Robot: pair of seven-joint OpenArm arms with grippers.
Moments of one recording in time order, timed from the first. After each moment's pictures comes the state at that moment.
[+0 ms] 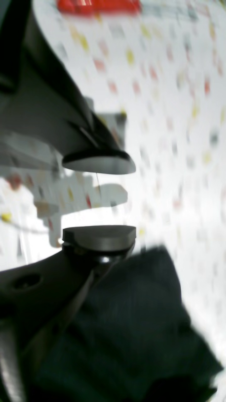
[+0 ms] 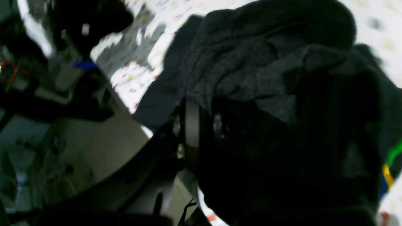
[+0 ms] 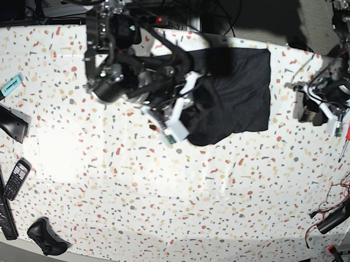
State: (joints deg) left arm 11.8 -16.6 -23.1 97.8 -22.5 -33.2 40.7; right arm -3.3 -2.5 -9.8 109.4 33.8 27.9 -70.9
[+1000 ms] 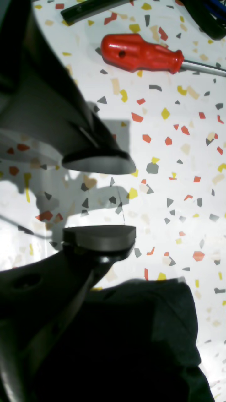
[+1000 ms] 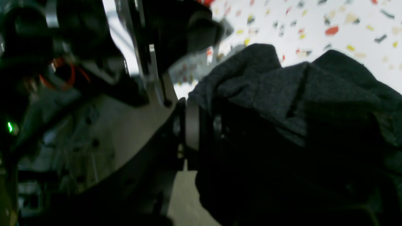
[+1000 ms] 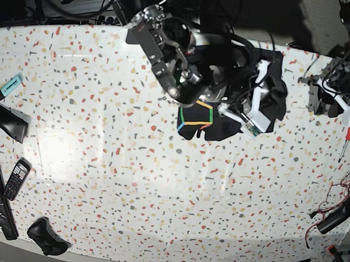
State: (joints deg) left arm 14.5 -16.5 -28.8 97.8 -23.5 -34.2 40.6; right arm 3.7 -8.3 -33.0 94.2 34.0 26.7 -51.6
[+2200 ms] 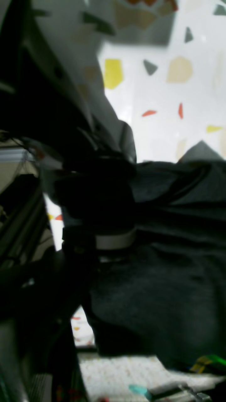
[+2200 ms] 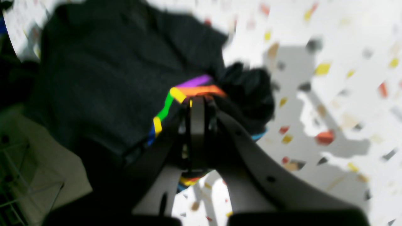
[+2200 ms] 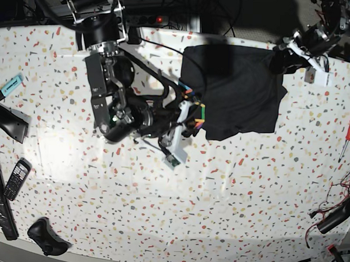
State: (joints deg) left arm 21.5 -7.3 -28.9 87.6 -47.4 -41.1 51.0; right arm 10.6 1.0 -13.4 90.4 26.4 32.3 -69.2
